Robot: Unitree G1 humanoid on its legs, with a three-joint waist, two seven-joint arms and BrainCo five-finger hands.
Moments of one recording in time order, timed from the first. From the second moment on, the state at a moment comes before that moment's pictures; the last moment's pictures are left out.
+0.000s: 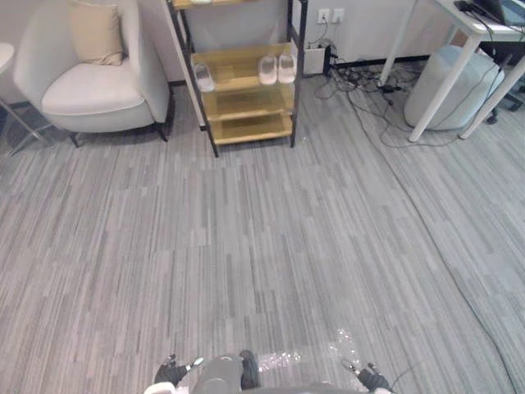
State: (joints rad) left arm 0.11 0.11 0.20 1.05 0.03 -0.07 0.08; right arm 0.11 -0.05 -0.28 1.03 0.13 -0.08 -0.08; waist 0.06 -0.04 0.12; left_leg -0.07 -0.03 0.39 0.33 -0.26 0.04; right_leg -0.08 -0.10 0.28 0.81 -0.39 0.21
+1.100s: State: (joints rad) left arm -0.02 -0.01 0.16 1.04 0.00 -0.07 0.08; right arm 0.09 -0.03 -0.23 1.04 0.15 -0.07 -0.07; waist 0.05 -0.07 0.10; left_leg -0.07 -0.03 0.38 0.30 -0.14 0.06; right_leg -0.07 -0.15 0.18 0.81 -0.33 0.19
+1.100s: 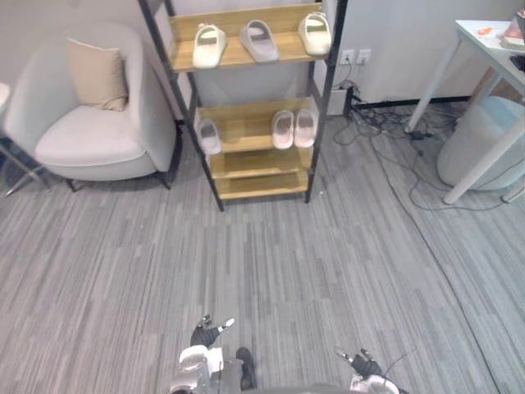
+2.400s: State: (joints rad) left arm -0.02 -0.02 0.13 1.07 -0.02 -0.06 0.08; right arm 0.04 -0.05 -0.27 1.04 0.12 -0.07 -0.06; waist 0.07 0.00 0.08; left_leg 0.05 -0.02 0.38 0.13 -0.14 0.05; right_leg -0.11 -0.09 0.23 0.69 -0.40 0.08
